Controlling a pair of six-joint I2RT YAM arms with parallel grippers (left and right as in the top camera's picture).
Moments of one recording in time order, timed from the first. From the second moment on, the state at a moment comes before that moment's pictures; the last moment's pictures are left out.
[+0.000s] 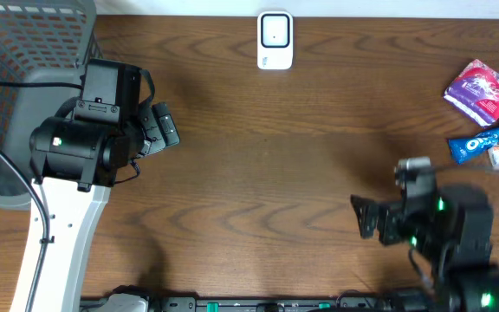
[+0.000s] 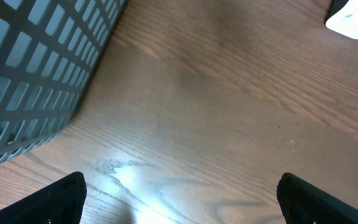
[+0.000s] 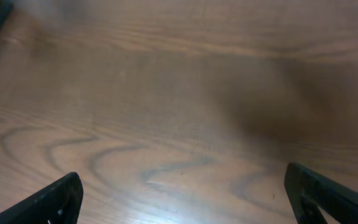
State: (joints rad) left arm -0.19 1.32 1.55 -1.32 -0.14 -0.51; right arm 0.10 0.57 0.76 -0.93 -0.24 0.05
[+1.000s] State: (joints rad) left arm -0.19 1.32 1.55 -1.32 -0.14 -0.51; right arm 0.10 0.07 0.04 -0.05 -0.30 -0.08
